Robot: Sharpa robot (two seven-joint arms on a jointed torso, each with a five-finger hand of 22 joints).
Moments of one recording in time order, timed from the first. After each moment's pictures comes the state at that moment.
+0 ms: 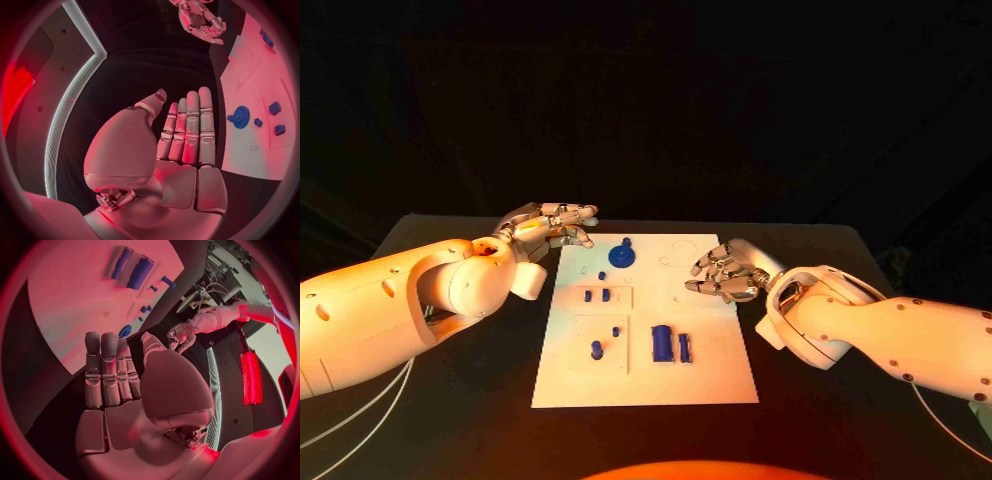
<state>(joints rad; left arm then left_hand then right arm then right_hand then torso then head) 1.16 -0.88 -0.01 1.48 0.03 -0.18 0.22 1.33 -0.15 0.36 0.04 0.05 1.04 0.18 0.09 0.07 1.02 0.12 0.34 0.19 1.02 0.05 0.75 0.43 0.17 0.98 0.14 0.65 0.49 1.12 -0.89 -0.11 1.69 -1.03 -0.53 -0.18 1.35 -0.08 0.04 0.25 0.30 0.91 0.16 0.21 0.39 0.96 0.08 0.64 0.87 1.20 0.01 0.82 0.68 0.16 1.05 0.11 0.52 1.20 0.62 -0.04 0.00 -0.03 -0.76</state>
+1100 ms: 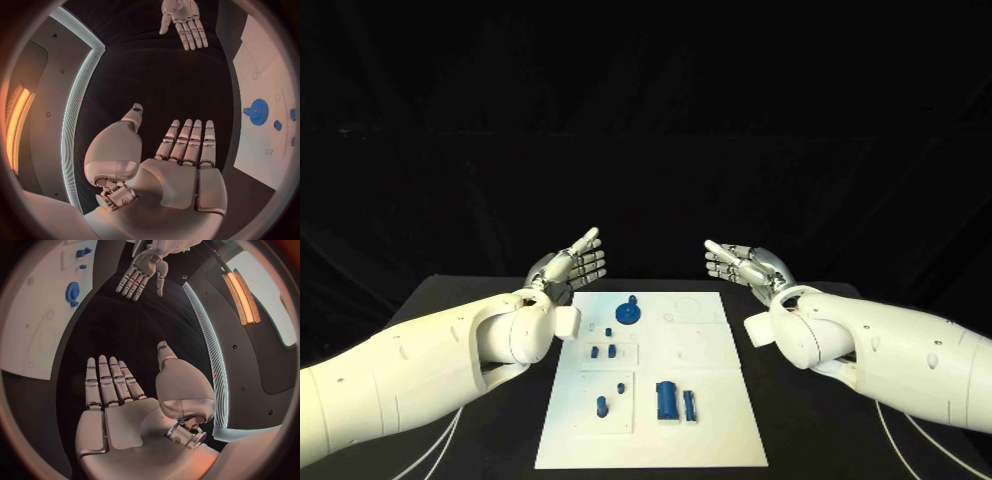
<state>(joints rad) 1.11 -0.74 -0.01 1.39 0.11 -0.41 0.36 0.82 -0.01 0.12 0.01 0.01 0.57 0.08 0.01 0.01 0.57 0.13 0.02 0.01 0.51 0.11 0.06 0.01 0.11 0.45 0.18 0.04 0.07 1.12 -0.74 -0.06 1.38 -0.20 -0.47 0.33 0.84 0.01 -0.01 0.03 0.13 0.56 0.12 0.01 0.04 0.60 0.10 0.02 0.01 0.62 0.09 0.01 0.01 0.13 0.46 0.17 0.01 0.28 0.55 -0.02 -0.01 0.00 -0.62</state>
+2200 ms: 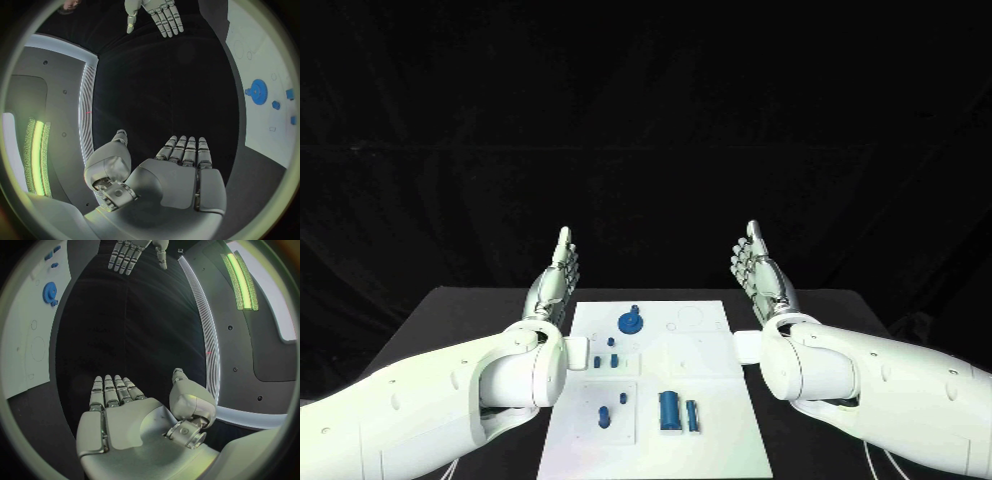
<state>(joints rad) 1.05 -0.78 0.00 1.57 0.01 -0.76 0.50 0.21 0.00 0.01 0.00 0.01 0.14 0.00 0.01 0.00 0.15 0.00 0.01 0.00 0.13 0.00 0.01 0.00 0.01 0.12 0.00 0.01 0.00 1.05 -0.78 0.00 1.57 0.00 -0.77 0.50 0.22 0.00 0.00 0.00 0.00 0.14 0.00 0.00 0.00 0.15 0.00 0.00 0.00 0.16 0.00 0.00 0.00 0.02 0.12 0.00 0.00 0.03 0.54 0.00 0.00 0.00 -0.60</state>
